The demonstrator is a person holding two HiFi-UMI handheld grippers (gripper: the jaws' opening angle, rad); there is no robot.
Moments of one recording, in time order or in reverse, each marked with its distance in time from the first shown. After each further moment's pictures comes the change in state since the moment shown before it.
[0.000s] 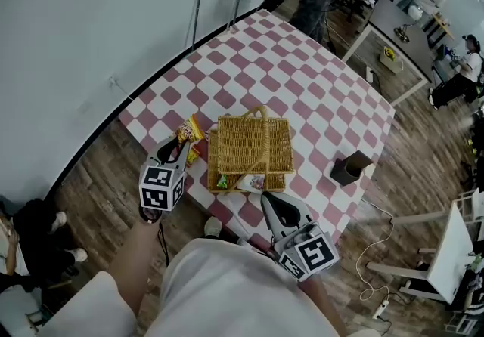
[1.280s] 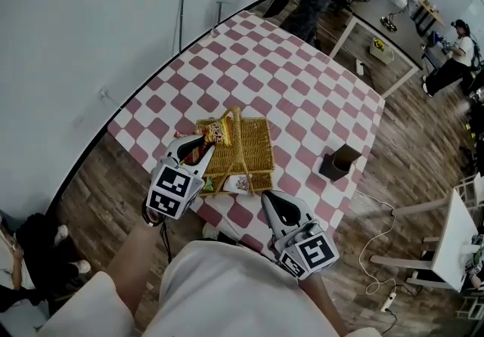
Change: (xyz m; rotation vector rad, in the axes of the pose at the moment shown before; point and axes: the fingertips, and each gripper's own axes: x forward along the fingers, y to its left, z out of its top) left arm 0.023 -0.126 0.078 0.255 -0.042 -0.290; right arm -0.029 -0.047 0.005 0.017 -0.036 -0.065
